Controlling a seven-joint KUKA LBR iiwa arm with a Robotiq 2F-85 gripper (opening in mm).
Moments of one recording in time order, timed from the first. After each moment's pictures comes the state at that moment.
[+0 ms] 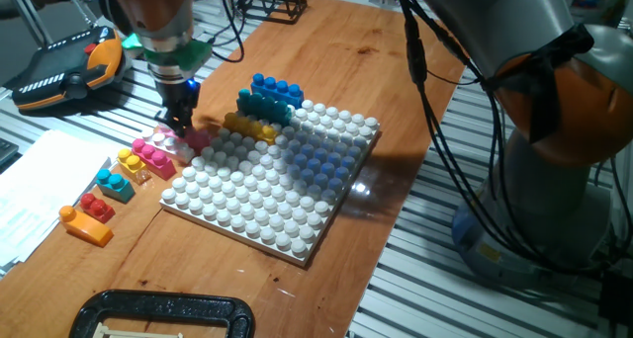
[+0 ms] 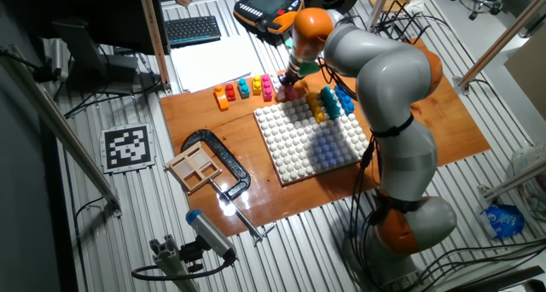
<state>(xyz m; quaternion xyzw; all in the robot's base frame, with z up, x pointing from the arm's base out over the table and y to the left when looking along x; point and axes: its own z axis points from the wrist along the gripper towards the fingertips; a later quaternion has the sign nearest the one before) 0.692 0.056 0.061 -0.04 1.00 0.00 0.05</state>
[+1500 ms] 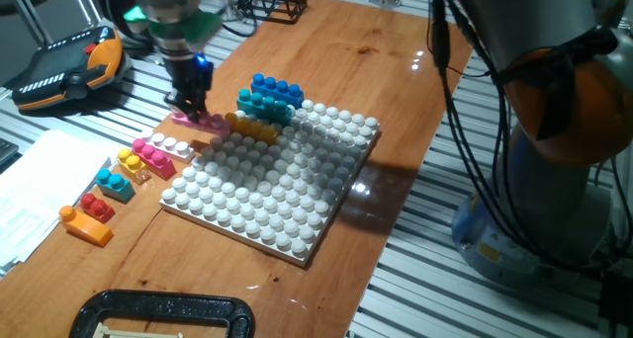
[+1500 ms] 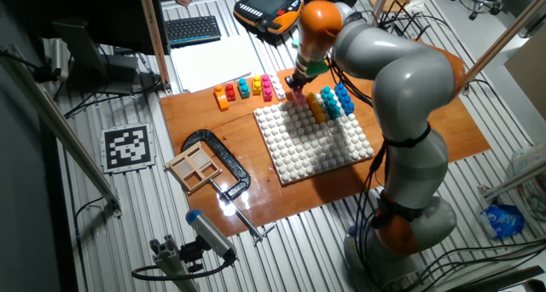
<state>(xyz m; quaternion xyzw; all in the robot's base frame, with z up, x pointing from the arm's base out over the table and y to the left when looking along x) 0.619 0.057 0.117 -0.02 1.00 -0.01 0.04</state>
